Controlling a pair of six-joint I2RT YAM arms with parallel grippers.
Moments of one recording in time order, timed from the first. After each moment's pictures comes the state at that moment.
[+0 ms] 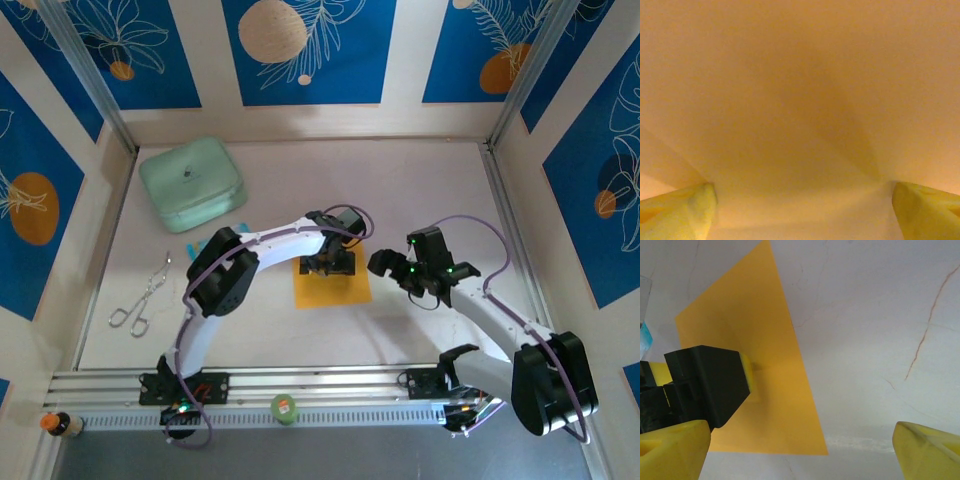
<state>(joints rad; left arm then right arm) -0.89 2.17 1.66 -0.91 -0.08 -0.82 0.32 1.10 0.56 -0.41 -0.26 0.74</state>
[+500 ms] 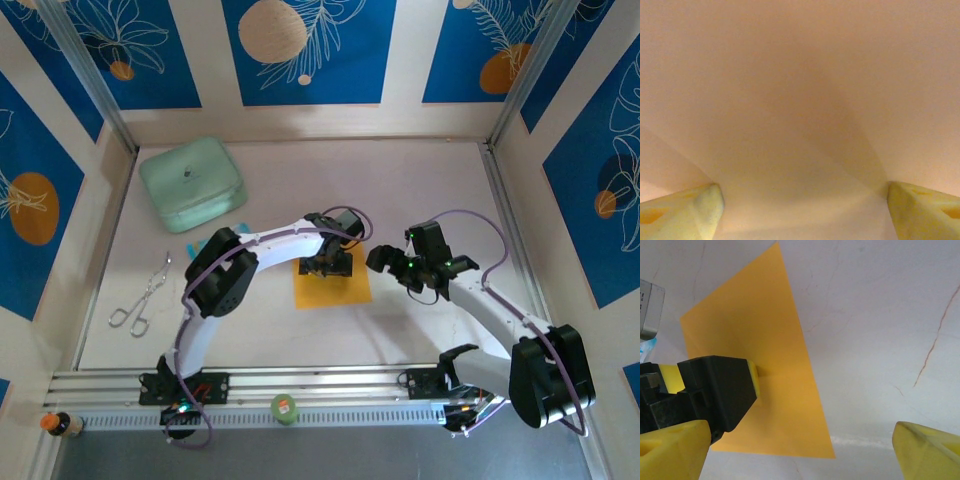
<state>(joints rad) -0.89 2.16 1.62 -0.87 -0.08 -0.79 0.32 1.14 0.62 -0.45 -0.27 0.73</state>
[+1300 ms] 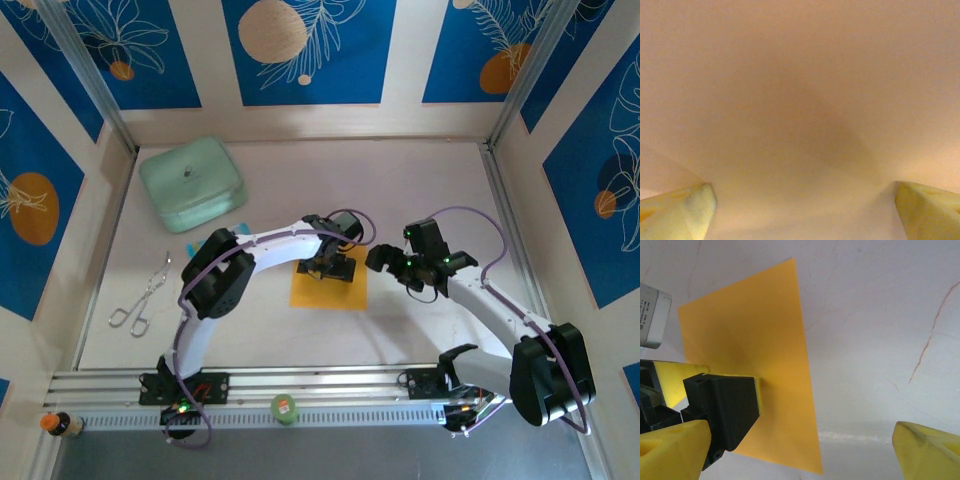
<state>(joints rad) -0.89 2.13 1.59 -0.85 -0.05 -0.65 0.35 1.14 0.66 -0.50 -0.23 0.73</state>
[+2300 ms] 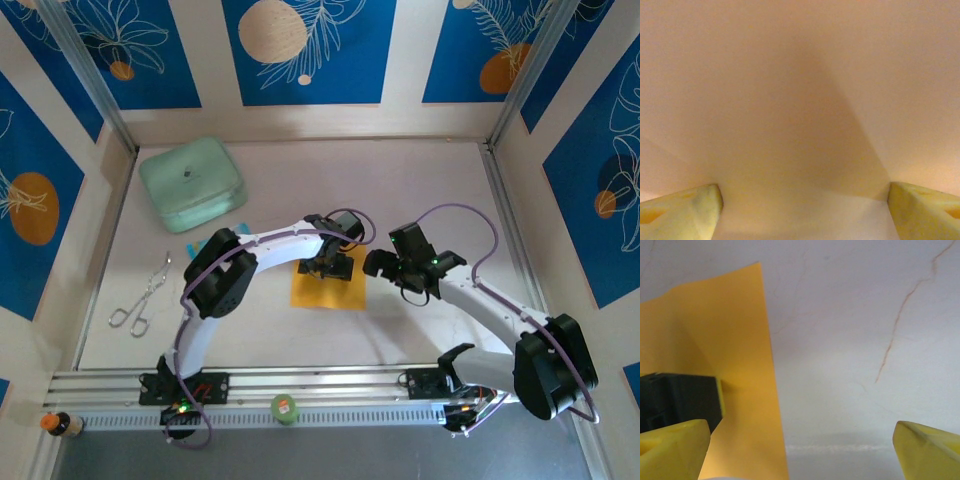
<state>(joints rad) -0.89 2.15 1.61 -0.87 -0.08 -0.68 0.47 1.17 0.68 -0.56 0.03 0.76</state>
